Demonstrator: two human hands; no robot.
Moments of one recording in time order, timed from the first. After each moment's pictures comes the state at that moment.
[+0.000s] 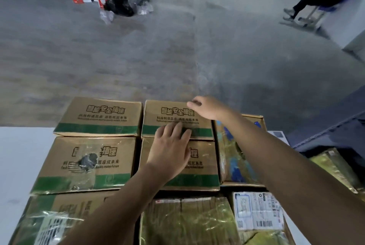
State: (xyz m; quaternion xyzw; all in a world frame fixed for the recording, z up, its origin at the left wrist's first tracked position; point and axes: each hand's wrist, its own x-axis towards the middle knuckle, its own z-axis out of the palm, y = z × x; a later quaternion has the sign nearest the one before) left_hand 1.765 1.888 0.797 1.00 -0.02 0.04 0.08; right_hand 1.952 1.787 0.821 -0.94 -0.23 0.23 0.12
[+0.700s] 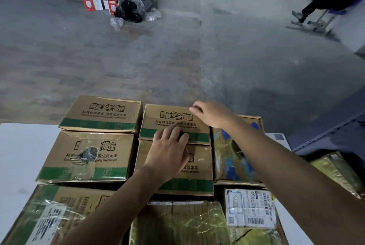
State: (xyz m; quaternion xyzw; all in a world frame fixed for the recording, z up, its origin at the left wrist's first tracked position) left_hand 1.756 1.873 0.796 1.00 -0.02 0.07 0.05; right_hand 1.939 1.759 0.823 -0.93 -0.35 0.13 0.05
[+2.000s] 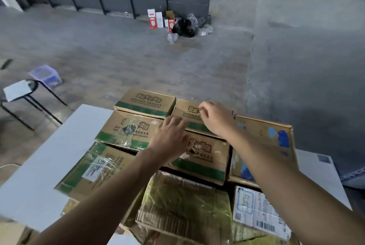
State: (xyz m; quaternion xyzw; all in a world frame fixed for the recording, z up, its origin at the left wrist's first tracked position) left_hand 1.713 1.873 0.840 0.98 0.16 0.04 0.13; right_hand 1.881 1.781 0.818 -0.88 -0.43 0.02 0.21
